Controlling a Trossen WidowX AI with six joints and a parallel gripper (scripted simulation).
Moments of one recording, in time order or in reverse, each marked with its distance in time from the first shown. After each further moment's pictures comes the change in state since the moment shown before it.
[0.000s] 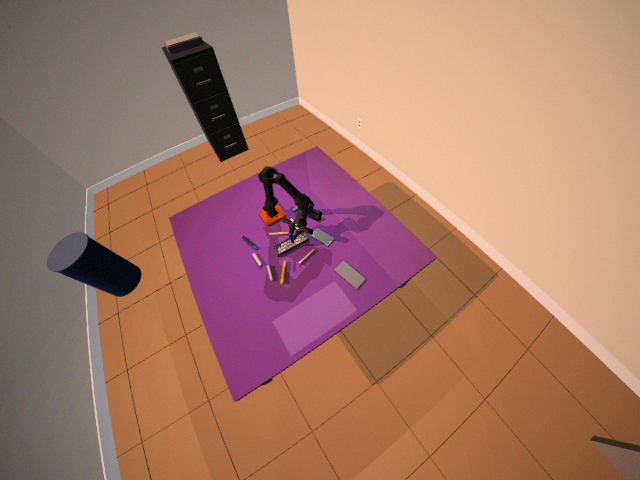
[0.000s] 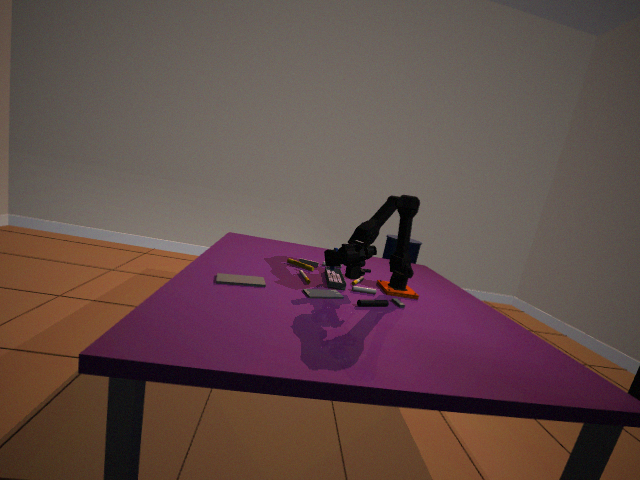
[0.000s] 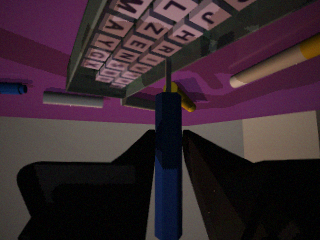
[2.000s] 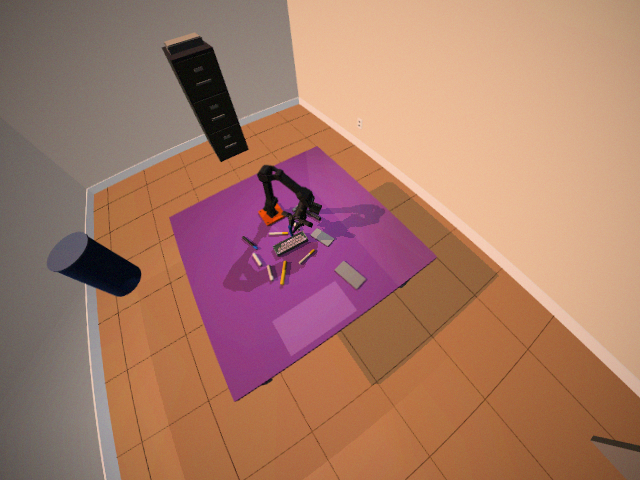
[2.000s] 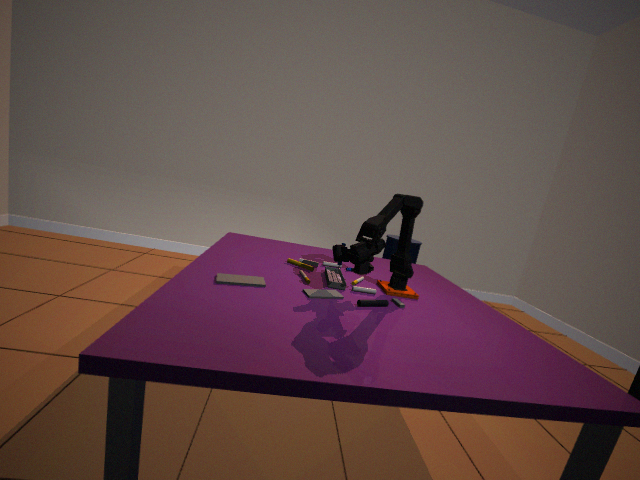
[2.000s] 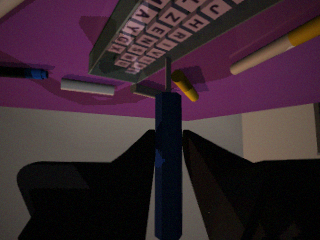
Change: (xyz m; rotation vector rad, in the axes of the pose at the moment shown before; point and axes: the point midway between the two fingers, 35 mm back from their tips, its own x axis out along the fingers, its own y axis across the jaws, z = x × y) arm -0.036 0.014 -0.011 -0.012 0.003 0.003
